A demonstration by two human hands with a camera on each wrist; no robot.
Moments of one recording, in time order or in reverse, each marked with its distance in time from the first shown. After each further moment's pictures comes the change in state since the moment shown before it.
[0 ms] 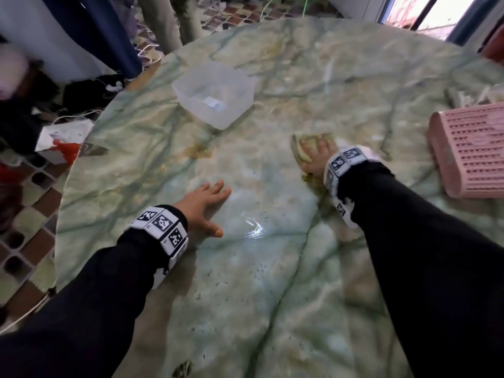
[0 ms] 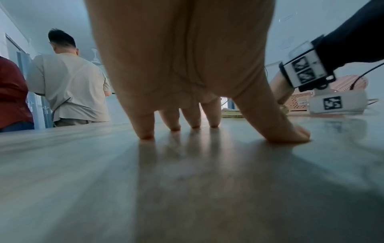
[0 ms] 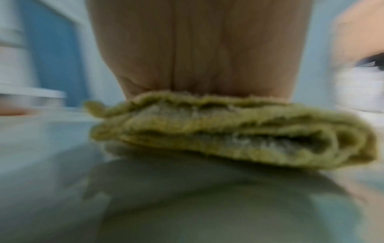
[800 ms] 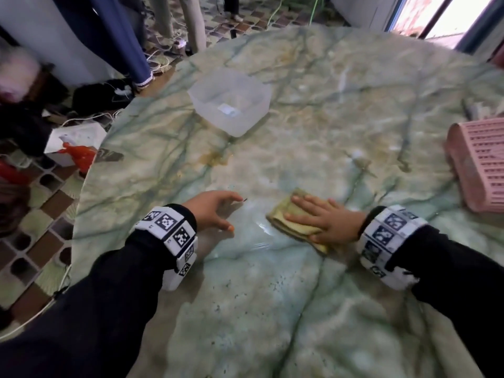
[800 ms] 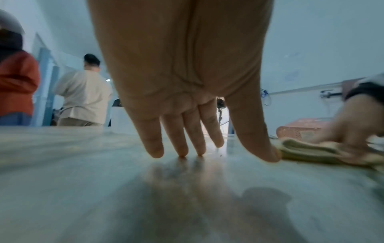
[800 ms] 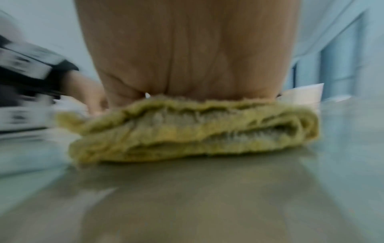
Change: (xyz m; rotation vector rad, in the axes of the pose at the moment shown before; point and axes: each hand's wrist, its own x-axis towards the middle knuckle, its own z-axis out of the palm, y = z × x) left_hand -0.008 -0.005 -0.020 -0.309 0.130 0.023; right_hand -0.077 -0.031 0.025 -0.269 -0.235 -0.430
